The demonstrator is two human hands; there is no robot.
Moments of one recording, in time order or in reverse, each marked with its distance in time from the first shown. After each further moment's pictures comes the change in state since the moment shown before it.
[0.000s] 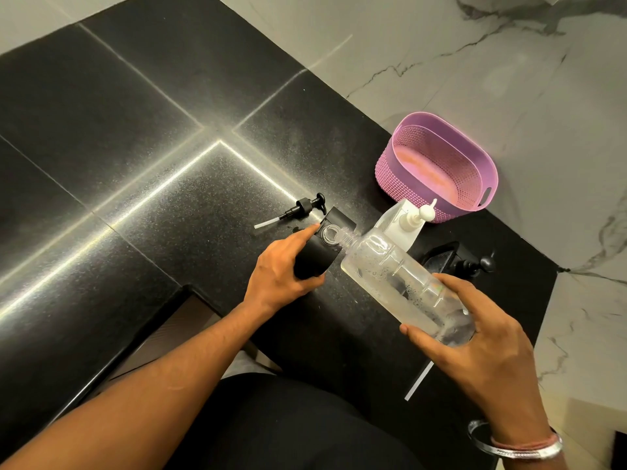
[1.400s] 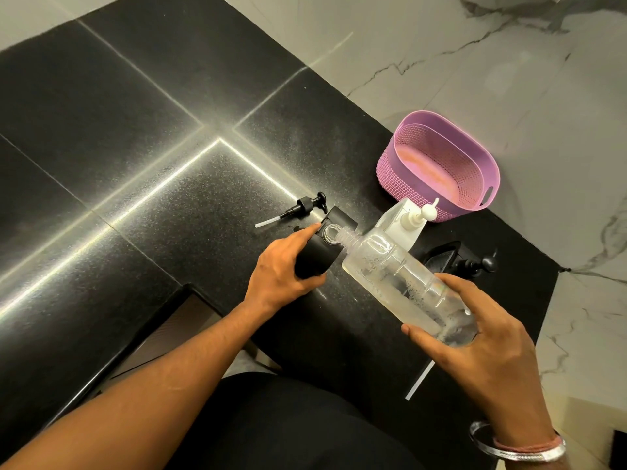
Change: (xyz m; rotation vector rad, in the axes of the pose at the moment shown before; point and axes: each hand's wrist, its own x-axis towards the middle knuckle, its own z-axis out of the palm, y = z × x) left_hand 0.000 -0.001 0.001 0.014 -0.002 -0.007; right_hand 0.000 0.000 0.001 0.018 0.001 0.008
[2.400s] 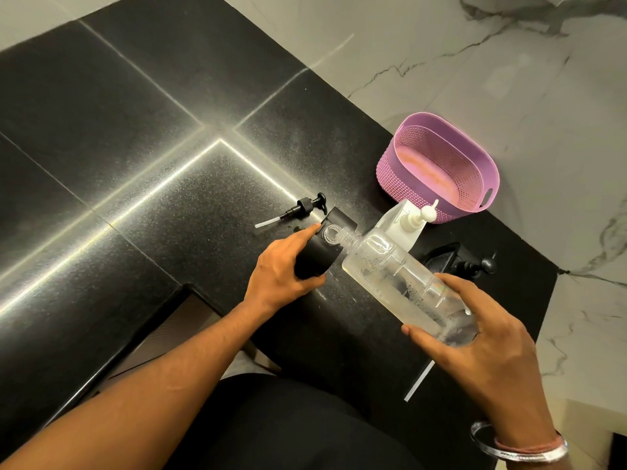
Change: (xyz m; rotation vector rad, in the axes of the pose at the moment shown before) left_hand 0.000 0.002 -0.001 -0.010 0.013 0.007; right_hand 0.001 -0.002 -0.003 -0.016 0.004 0.004
